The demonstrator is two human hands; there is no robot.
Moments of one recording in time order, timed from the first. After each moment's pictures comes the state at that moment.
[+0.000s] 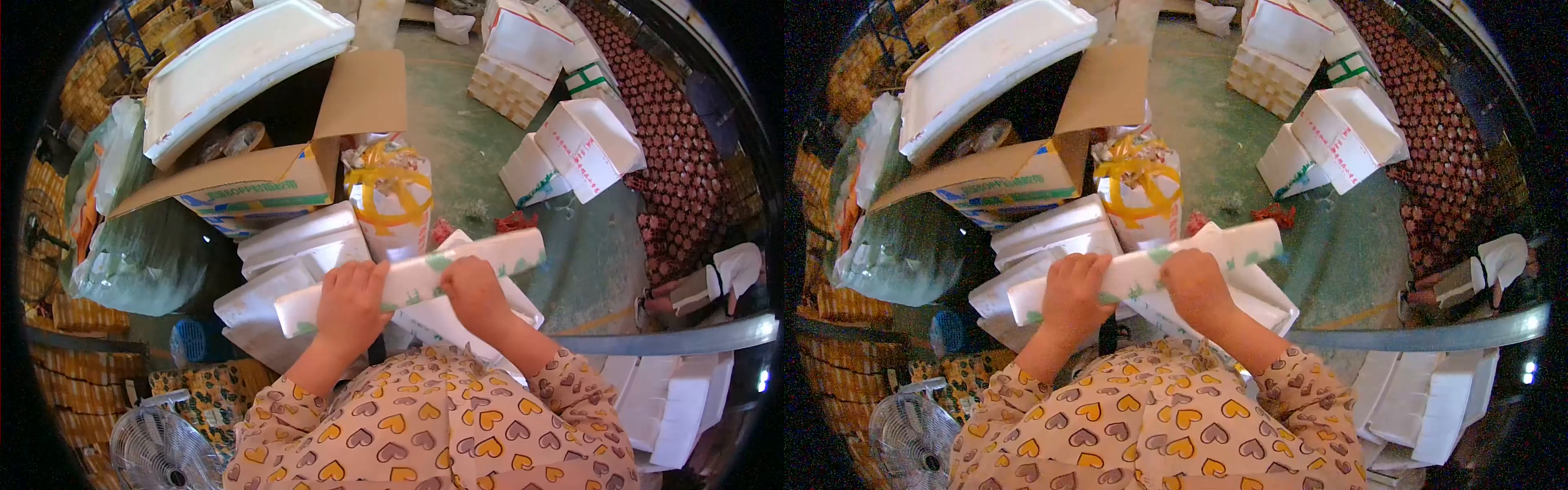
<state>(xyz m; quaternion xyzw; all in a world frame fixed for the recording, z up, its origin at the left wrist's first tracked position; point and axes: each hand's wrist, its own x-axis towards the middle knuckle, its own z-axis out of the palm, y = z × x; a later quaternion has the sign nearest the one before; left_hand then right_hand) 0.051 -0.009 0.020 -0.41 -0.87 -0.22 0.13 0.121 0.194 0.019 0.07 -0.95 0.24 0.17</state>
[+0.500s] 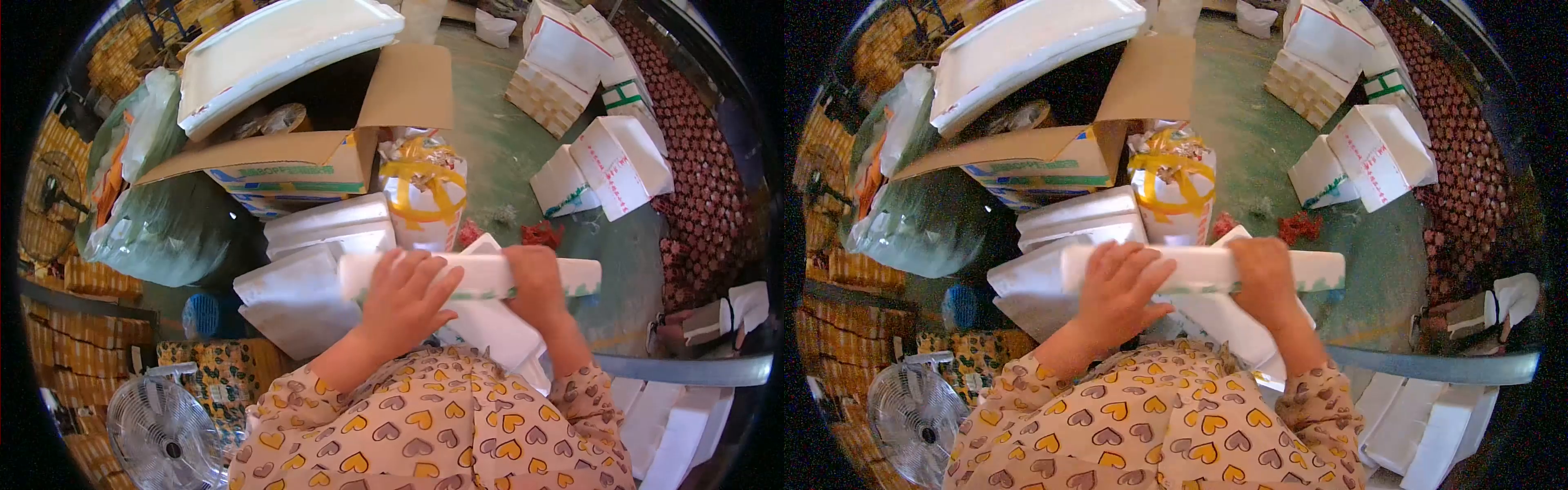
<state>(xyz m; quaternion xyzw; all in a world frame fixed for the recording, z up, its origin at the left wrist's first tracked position) 0.059 -0.004 0.050 -0.47 -0.82 -0.28 0.17 0.119 0.228 0.036 0.08 -0.98 0.13 0.16</state>
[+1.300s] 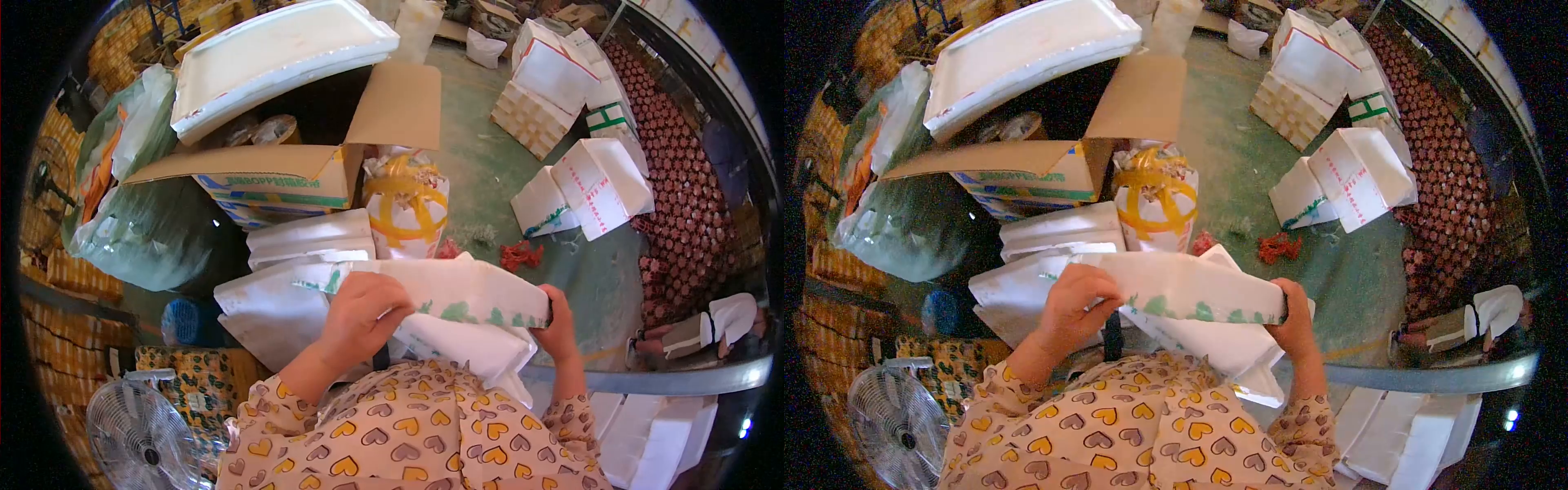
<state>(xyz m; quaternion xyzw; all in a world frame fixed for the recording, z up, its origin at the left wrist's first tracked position) 0.044 -0.025 0.049 -0.43 -0.73 -0.52 0.11 0.183 0.297 0.009 -0.07 -0.94 0.30 0.16</state>
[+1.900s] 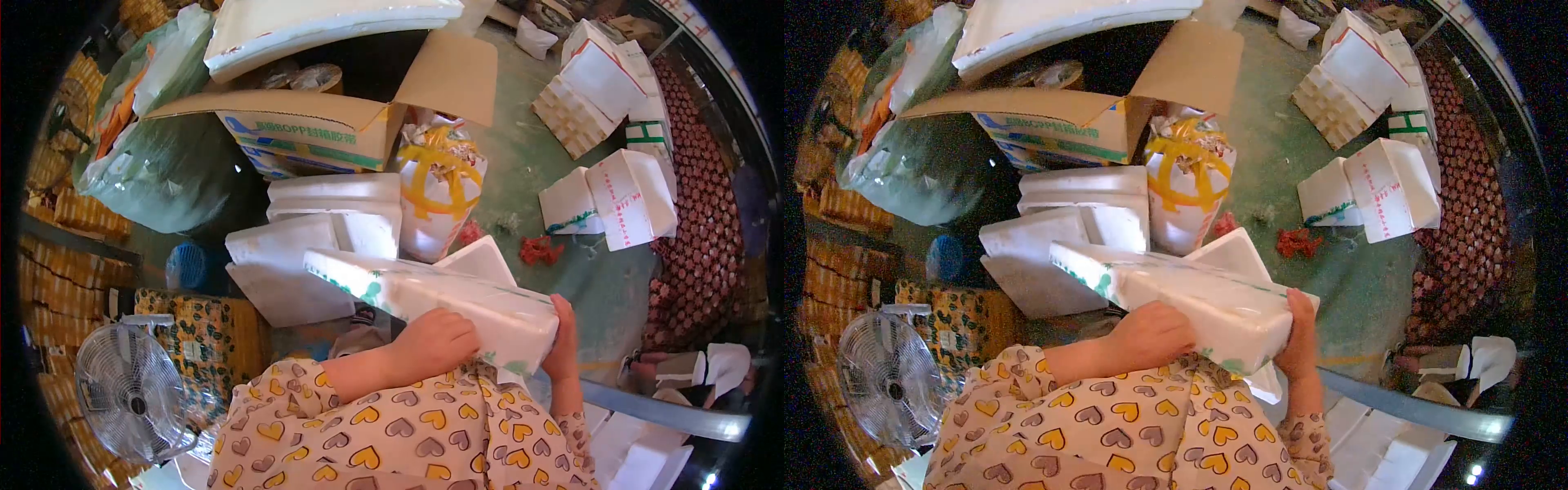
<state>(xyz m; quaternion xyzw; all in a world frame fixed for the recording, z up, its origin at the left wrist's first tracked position) 0.099 0.005 -0.003 -0.52 -0.70 -0.49 0.06 0.197 0.275 -0.012 0.02 -0.97 0.19 0.16</state>
